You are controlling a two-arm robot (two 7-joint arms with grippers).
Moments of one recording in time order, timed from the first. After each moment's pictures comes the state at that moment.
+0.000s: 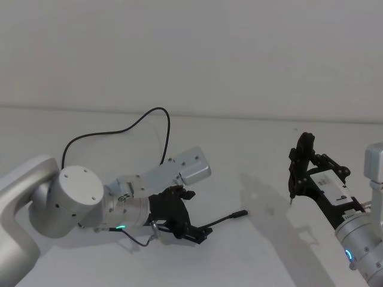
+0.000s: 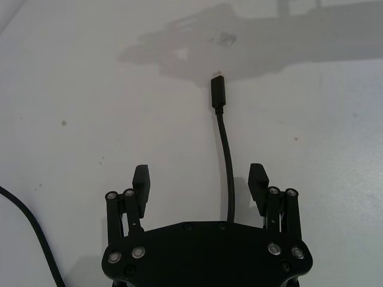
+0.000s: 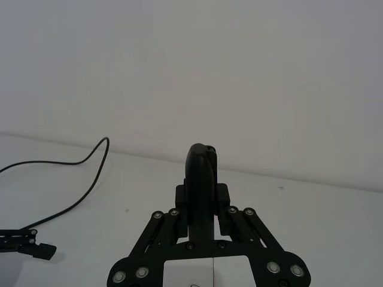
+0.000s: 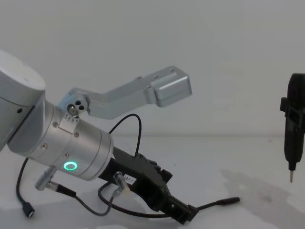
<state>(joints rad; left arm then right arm) -0.59 0.45 0.78 -1.53 -0.14 0.51 -0.63 -0.01 0.34 -0.23 -1.77 0.29 0.03 0.07</state>
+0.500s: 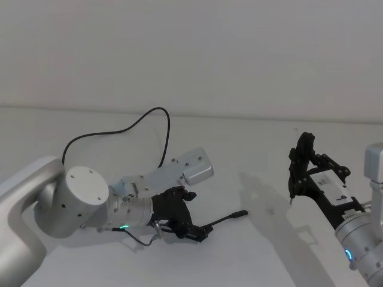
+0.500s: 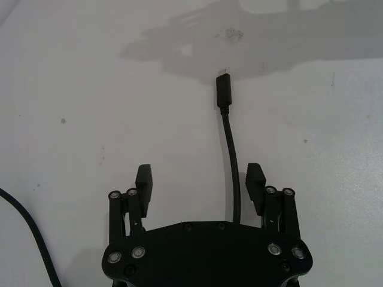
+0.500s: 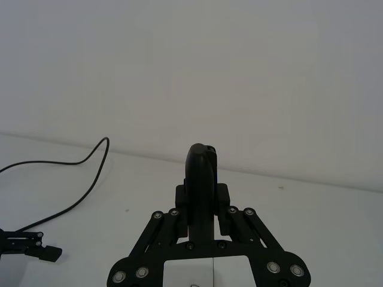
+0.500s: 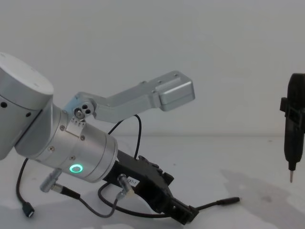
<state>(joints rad) -0.59 0.43 0.78 -1.50 -0.12 0.51 -0.62 -0.01 0.34 -0.23 -1.77 0.29 0.03 0.07</state>
